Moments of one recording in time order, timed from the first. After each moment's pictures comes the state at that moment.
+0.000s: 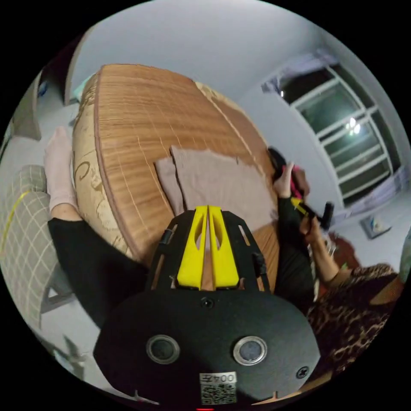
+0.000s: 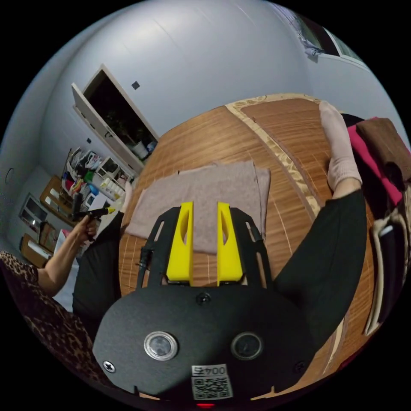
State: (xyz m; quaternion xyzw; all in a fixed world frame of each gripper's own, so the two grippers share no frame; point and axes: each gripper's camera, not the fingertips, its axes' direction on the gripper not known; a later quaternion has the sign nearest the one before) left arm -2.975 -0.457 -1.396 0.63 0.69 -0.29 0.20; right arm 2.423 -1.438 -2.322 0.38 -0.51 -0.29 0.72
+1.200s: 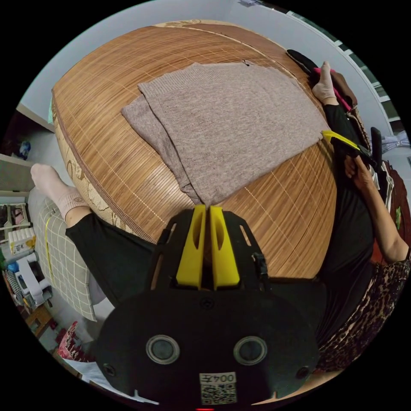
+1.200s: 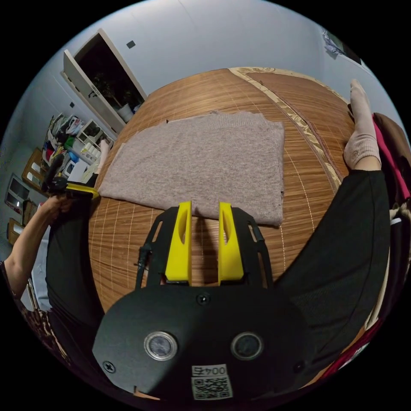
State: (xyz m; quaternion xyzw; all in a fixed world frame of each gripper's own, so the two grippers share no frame) left arm -2.921 -0.648 -1.642 0.58 0.63 -0.22 0.47; right arm 2.280 -1.440 -2.192 0.33 -0.41 -0.34 0.78
